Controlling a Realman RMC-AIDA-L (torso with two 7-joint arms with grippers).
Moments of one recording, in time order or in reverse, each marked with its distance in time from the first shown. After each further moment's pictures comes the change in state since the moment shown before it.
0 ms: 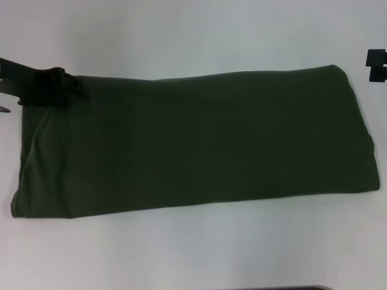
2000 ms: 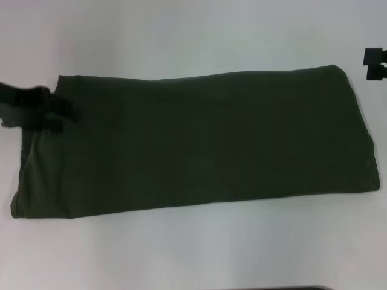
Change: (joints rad) left arm 0.073 -0.001 -0.062 -0.177 -0.002 0.311 0.015; right arm 0.012 -0.007 -0.011 0.014 0.003 -0.002 -0.010
